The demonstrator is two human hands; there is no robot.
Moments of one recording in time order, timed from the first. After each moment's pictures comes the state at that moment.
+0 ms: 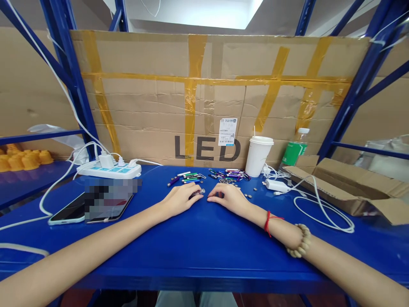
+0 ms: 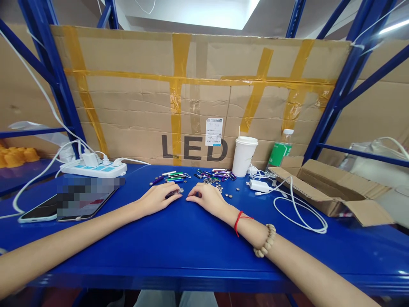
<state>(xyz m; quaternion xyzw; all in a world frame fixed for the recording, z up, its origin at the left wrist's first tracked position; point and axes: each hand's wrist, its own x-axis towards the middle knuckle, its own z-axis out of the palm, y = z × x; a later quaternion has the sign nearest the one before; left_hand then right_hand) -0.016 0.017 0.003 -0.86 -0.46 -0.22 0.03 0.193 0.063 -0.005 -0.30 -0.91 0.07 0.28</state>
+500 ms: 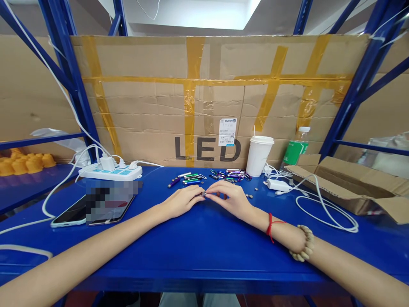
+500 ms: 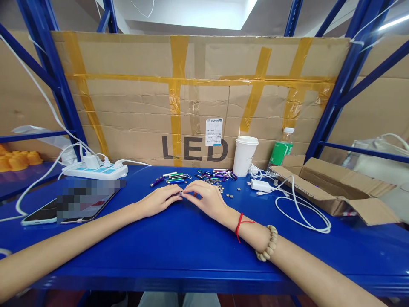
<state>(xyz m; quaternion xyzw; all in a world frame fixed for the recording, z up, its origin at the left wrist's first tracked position) -0.018 0.022 0.000 -0.89 -0.39 -0.22 -0.01 0.189 0.048 -0.001 -0.16 -0.88 0.02 0.44</state>
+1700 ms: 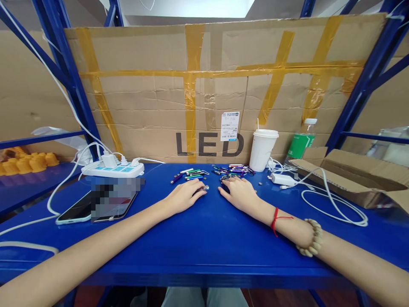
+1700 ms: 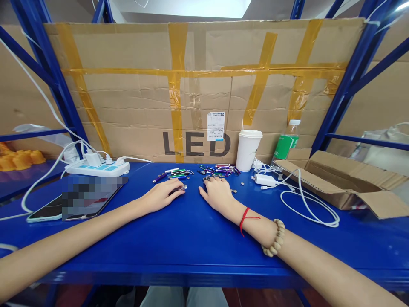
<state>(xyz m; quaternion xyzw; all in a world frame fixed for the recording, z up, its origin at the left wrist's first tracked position) -0.016 0.019 0.003 -0.87 -0.44 -0.21 0.01 0.188 0.049 0.004 -0.49 -0.85 -0.13 0.12</state>
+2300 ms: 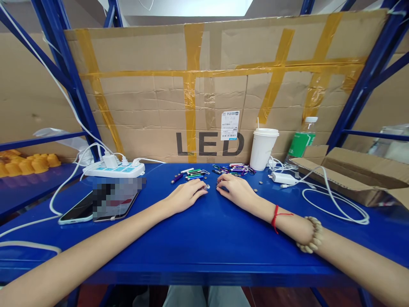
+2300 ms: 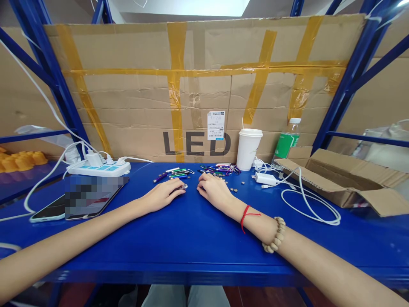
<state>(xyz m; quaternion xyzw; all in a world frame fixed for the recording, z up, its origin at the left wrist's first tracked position) -0.015 0.018 0.004 -0.88 -0.43 -0.21 0.00 0.192 0.060 0.001 -0.35 -0.91 -0.12 0.20</state>
